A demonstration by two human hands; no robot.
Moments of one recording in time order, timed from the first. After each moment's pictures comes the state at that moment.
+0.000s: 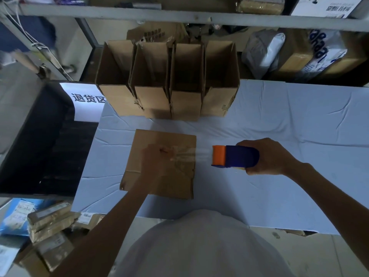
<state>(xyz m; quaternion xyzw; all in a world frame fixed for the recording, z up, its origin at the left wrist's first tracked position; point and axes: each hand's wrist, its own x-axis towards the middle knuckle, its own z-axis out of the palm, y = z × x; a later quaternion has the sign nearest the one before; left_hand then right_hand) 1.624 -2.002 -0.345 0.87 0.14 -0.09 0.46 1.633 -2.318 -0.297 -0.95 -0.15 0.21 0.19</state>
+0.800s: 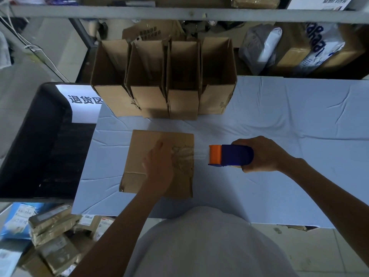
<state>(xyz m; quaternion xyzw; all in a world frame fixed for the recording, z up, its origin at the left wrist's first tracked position) 1.615 -2.025 -0.345 0.98 0.06 -0.04 0.20 1.636 -2.313 -0.307 -0.94 -0.14 0.23 0.19</state>
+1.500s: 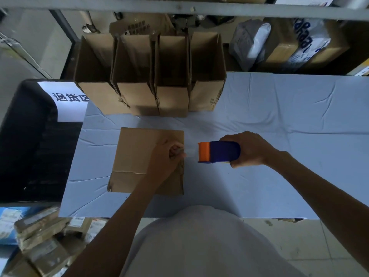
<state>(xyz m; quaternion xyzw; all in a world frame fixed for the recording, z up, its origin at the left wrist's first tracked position) 1.625 -2.039 -0.373 0.89 -0.10 -0.02 0.45 1.642 -2.309 -0.309 -0.94 -0.15 0.24 0.17</state>
